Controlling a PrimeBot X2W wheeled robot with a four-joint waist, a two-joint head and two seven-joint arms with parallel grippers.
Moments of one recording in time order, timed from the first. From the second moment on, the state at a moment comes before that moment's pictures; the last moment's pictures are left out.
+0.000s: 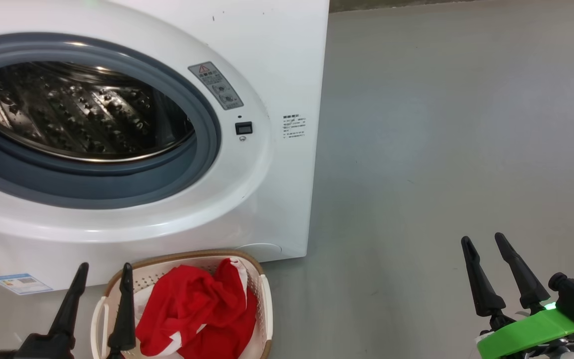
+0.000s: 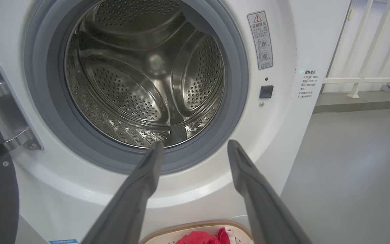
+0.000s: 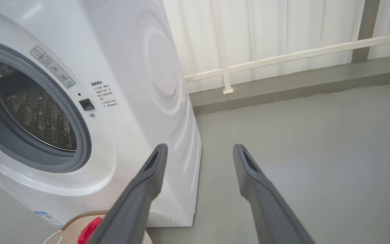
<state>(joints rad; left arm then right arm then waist) 0.00 0.05 0.12 0.11 -0.10 -0.13 -0.26 0.00 -0.18 0.07 0.19 0.54 0.12 -0.26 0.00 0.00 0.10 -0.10</state>
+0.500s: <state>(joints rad) 0.00 0.05 0.11 0.10 -0.10 -0.13 -0.26 0.00 -0.18 0.07 0.19 0.54 0.12 -0.26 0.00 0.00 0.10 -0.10</state>
